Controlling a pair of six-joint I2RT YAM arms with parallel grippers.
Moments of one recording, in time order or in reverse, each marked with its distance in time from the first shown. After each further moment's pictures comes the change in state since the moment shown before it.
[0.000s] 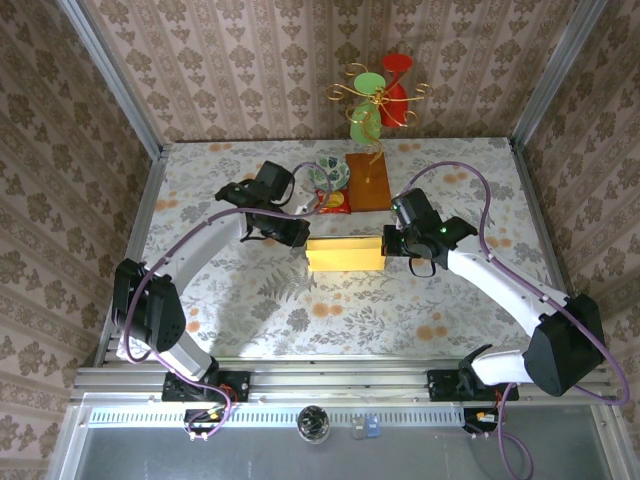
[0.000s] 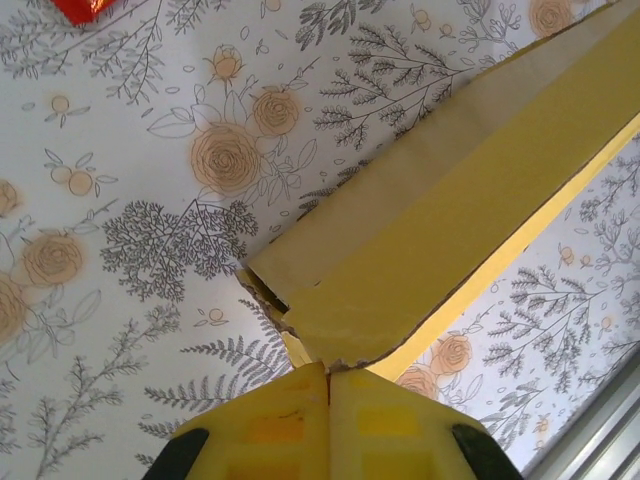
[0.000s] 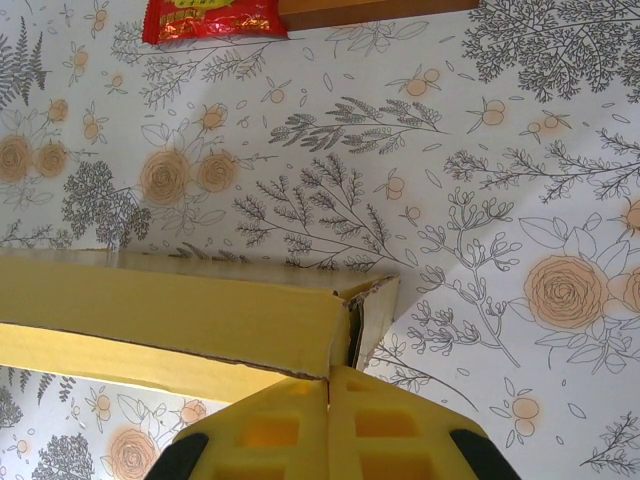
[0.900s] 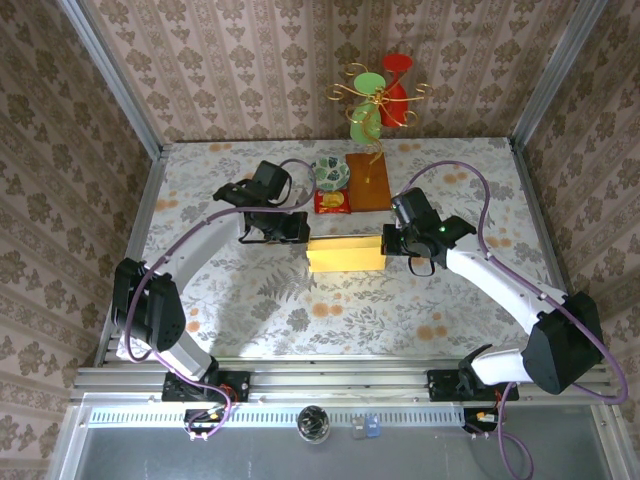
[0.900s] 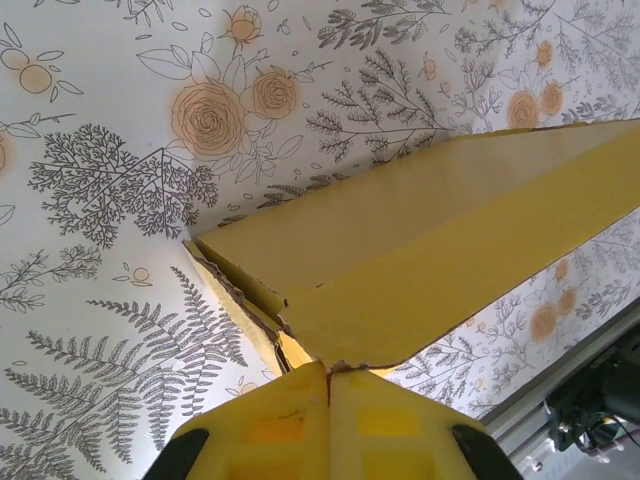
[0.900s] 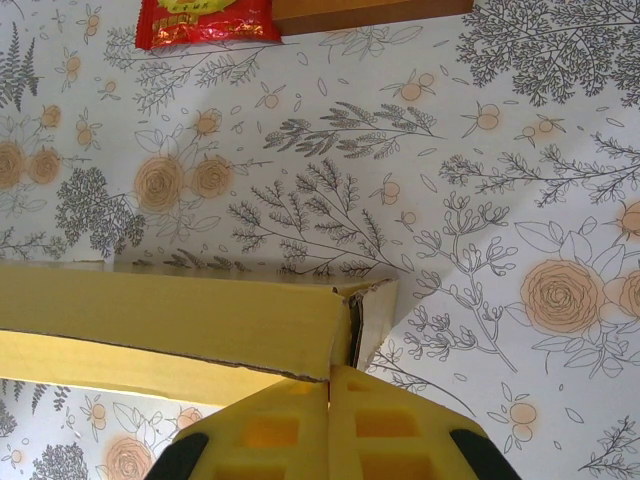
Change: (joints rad) left arm 0.026 0.002 -0.019 0.032 0.085 -0.373; right arm -0.001 0.011 0.005 0.004 0.008 0.003
